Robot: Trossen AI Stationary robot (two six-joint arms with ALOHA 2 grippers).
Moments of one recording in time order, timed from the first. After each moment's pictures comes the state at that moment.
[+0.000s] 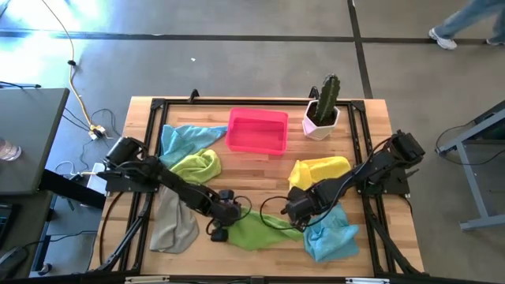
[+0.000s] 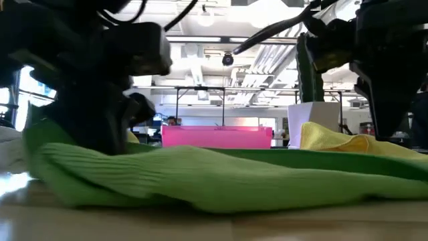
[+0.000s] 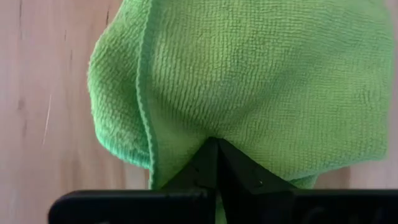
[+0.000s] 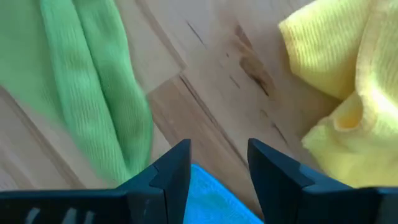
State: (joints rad) left arm -0.34 1.85 0.95 -0.26 -0.03 -0.40; right arm 0.45 1.68 1.06 -0.77 0.01 1.02
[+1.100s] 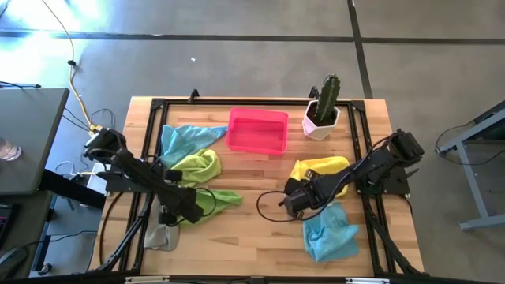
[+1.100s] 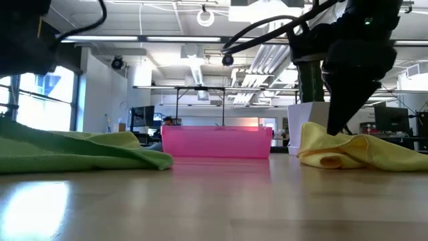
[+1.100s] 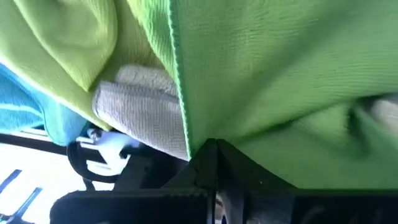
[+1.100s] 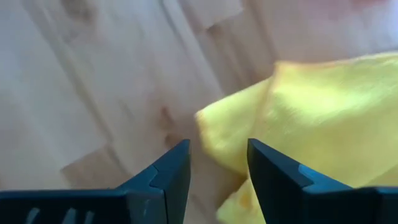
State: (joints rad) left arm -0.47 1.59 0.97 -1.40 0.01 -0.57; right arm 0.39 1.68 1.06 -0.79 0.30 0.83
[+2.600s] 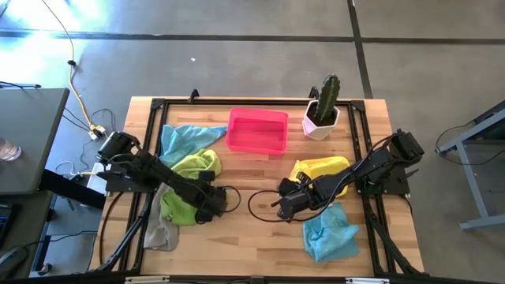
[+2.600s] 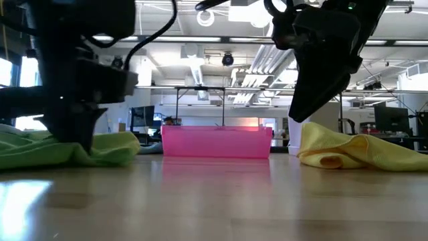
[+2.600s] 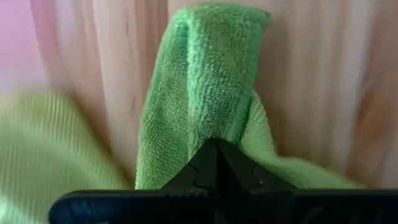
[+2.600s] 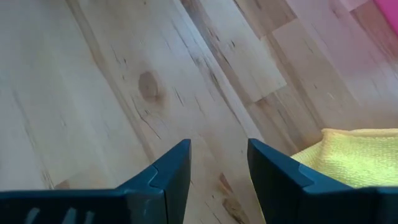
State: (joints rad) left arm -0.30 1.74 0.92 -0.78 -0.26 -0.39; right arm 0.41 1.68 1.06 -0.55 0.36 0.84
